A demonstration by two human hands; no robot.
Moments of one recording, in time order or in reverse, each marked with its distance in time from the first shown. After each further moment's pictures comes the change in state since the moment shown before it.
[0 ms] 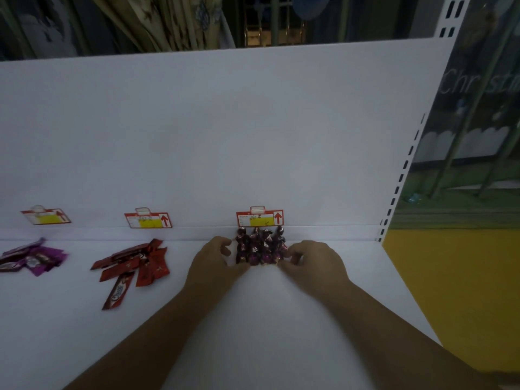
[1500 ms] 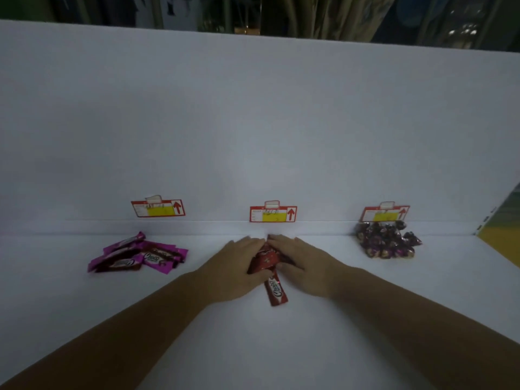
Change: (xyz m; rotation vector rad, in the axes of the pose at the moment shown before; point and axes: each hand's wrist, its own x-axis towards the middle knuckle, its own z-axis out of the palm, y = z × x) left_hand 0.044 -0.175 -0.165 0.206 -0.404 0.546; right_hand 0.027 -0.219 0.130 -0.101 -0.318 -0.360
